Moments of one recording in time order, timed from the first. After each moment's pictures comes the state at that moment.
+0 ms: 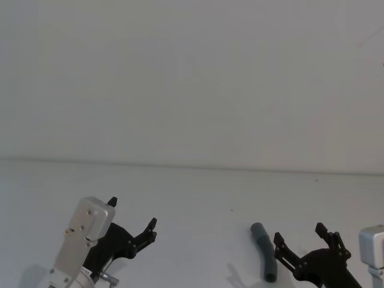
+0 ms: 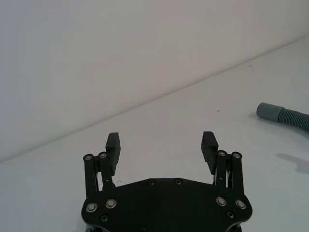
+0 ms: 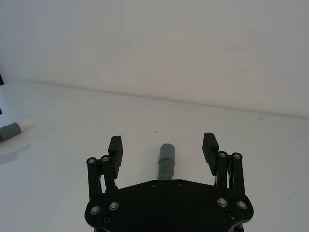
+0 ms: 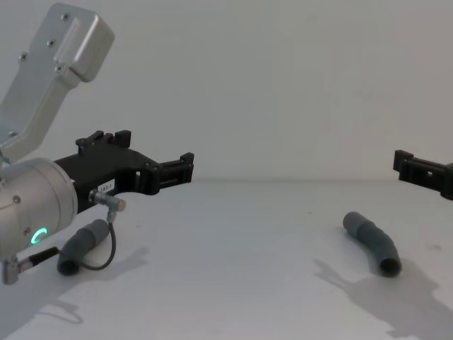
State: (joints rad) left arm -0.24 0.38 0.45 -1.63 -0.20 0.01 -0.01; right arm -0.01 0.34 -0.23 -1.77 0.29 0.03 0.07
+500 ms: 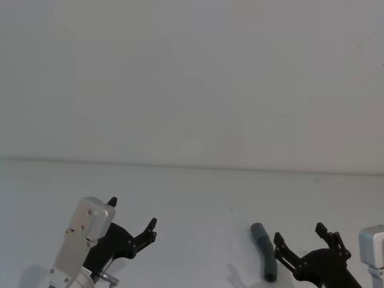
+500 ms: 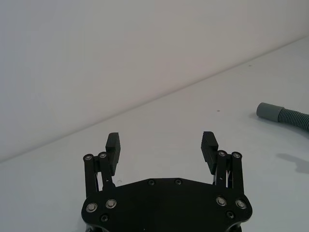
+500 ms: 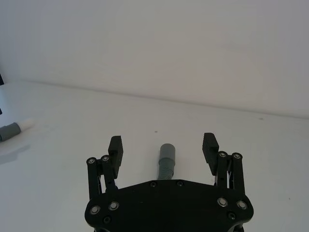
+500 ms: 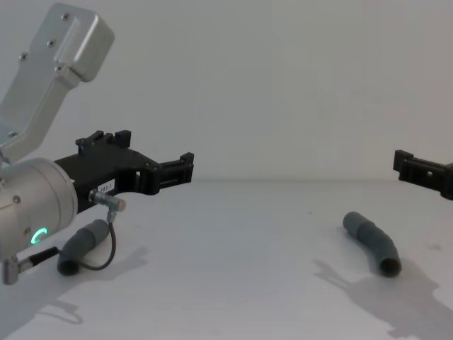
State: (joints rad) left arm -0.24 0.38 0.45 -1.63 -0.20 0.01 -0.01; right arm -0.01 0.34 -0.23 -1.77 0.29 0.03 0.07
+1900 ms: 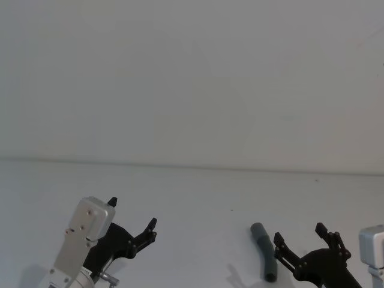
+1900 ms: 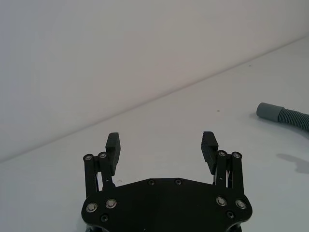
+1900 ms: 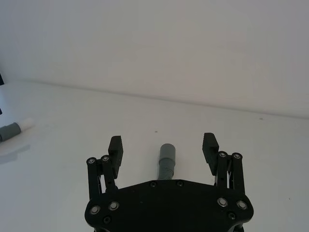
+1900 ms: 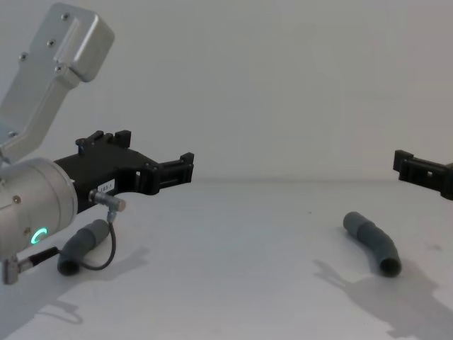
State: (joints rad) left arm -0.24 0.38 0.45 -1.63 -0.20 0.01 -0.01; right arm -0.01 0.34 -0.23 -1.77 0.29 0.03 0.07
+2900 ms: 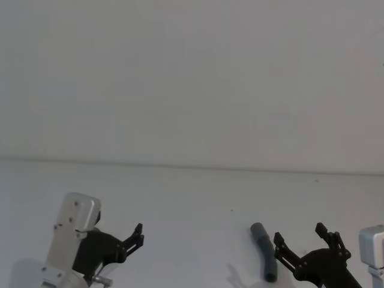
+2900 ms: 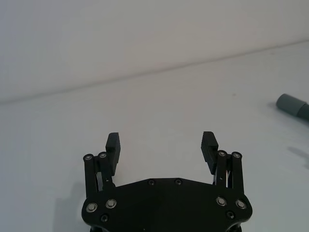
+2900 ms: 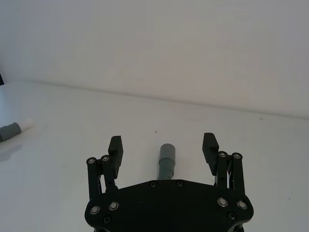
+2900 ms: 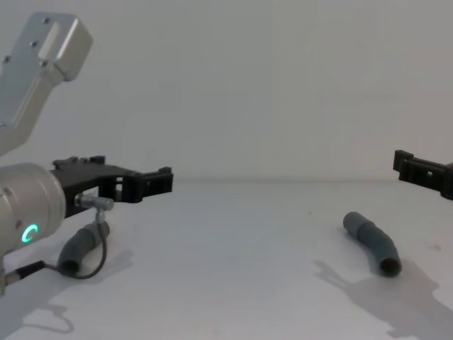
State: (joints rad) left arm -0.18 0.32 0.38 -1.71 -0.28 0.23 0.07; right arm -0.01 0.34 -0.23 -1.77 0.29 0.03 0.07
